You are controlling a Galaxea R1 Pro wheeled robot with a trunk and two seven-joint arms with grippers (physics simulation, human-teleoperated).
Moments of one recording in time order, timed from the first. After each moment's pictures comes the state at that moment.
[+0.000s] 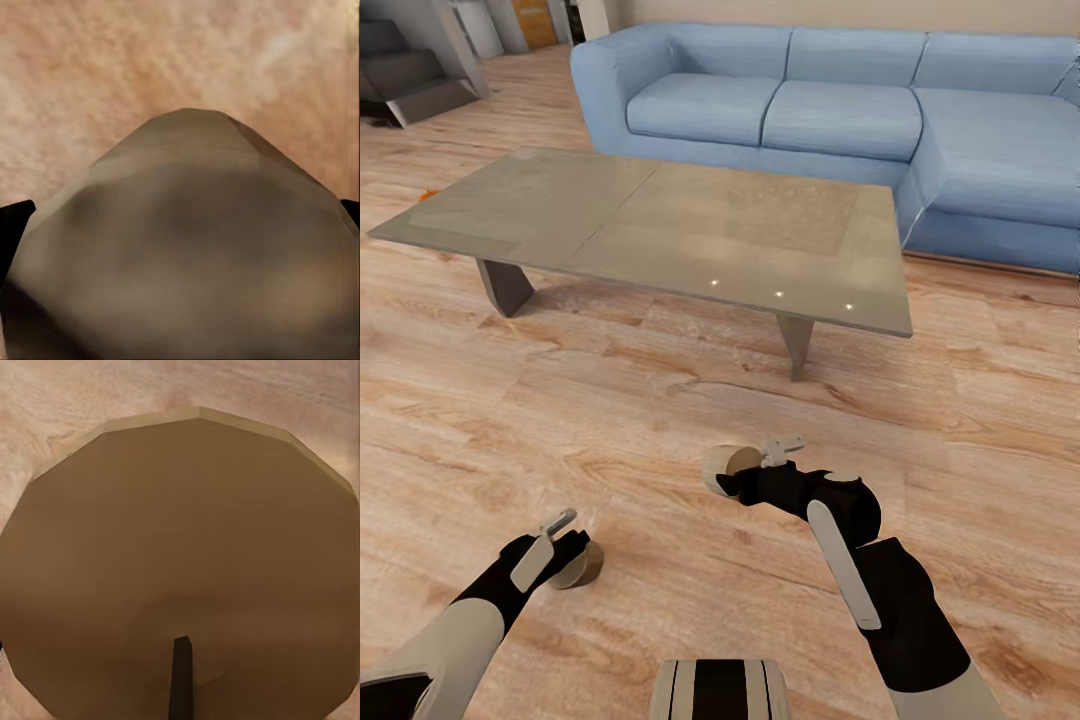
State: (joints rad) left arm -0.75 0.12 0.10 -0.40 0.60 0.36 0.24; right arm -0.53 0.07 0.32 -1.61 -0.31 1.01 -0.02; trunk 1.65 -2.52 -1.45
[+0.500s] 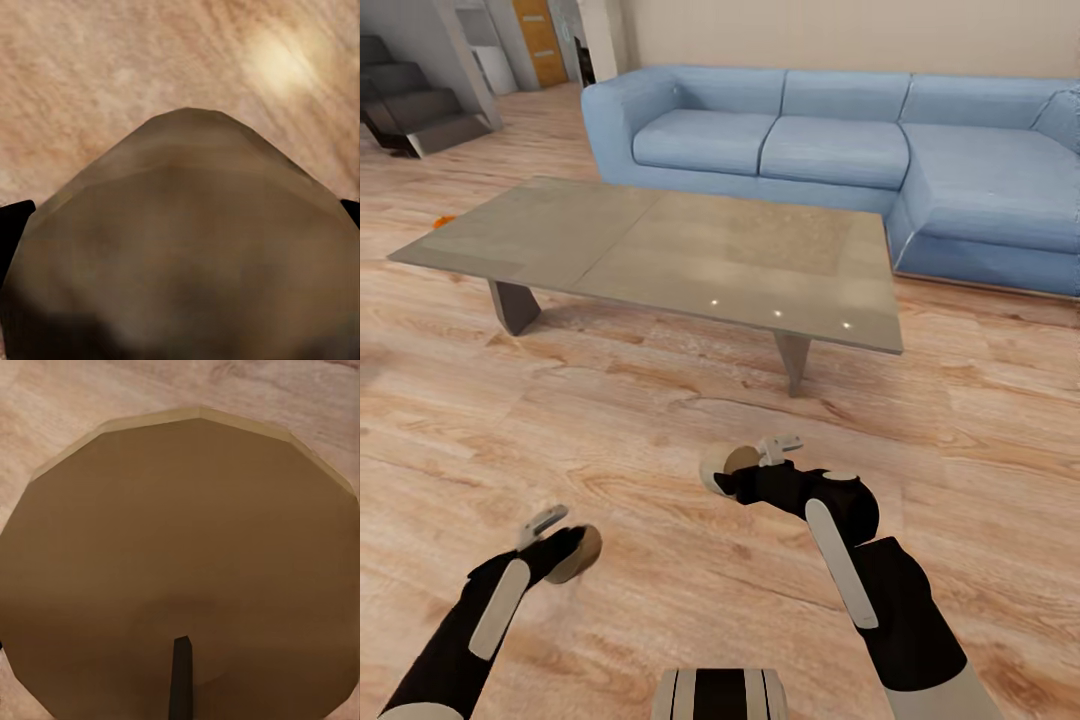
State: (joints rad) left arm -0.42 0.11 0.12 -1.08 0.62 0.53 0.27; right arm -0.54 0.08 0.32 -1.61 -0.31 1.01 -0.02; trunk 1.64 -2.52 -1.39
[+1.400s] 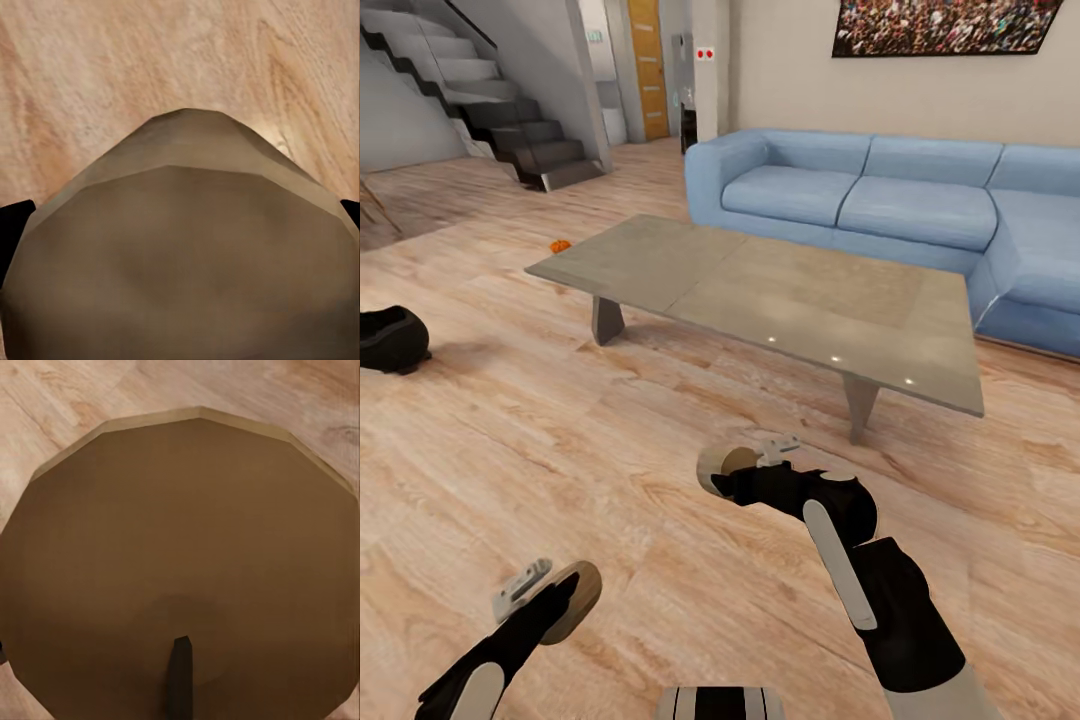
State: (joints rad) left arm -0.04 0.02 0.13 -1.50 0.72 0.44 0.32; right arm -0.54 0.08 0.33 -1.61 -0.31 1.01 -0.02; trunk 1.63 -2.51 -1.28
